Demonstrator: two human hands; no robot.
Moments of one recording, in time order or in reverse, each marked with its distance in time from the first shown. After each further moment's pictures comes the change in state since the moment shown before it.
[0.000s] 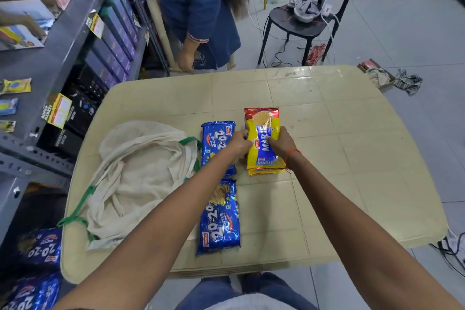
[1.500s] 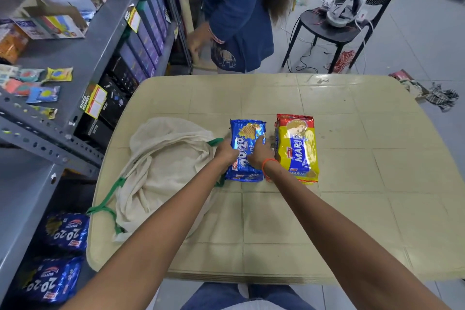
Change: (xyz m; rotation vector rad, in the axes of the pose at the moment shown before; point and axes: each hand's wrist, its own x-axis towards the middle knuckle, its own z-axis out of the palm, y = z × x) left_hand 0.006 -0.061 -0.086 0.027 0.280 -0.038; right_hand -0.017 -0.058 0.120 -0.545 -0.217 -0.036
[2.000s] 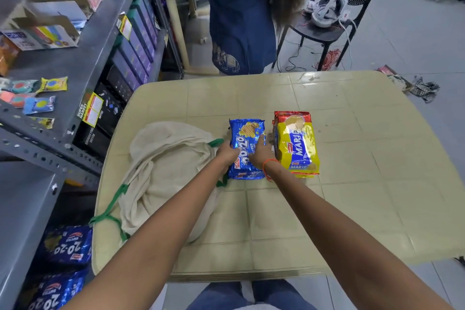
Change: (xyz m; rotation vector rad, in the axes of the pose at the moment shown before) left_hand 0.007 -0.013 -0.003 -0.093 -0.057 -0.026; right_hand -0.001 0.003 0.014 0.145 0.084 0.038
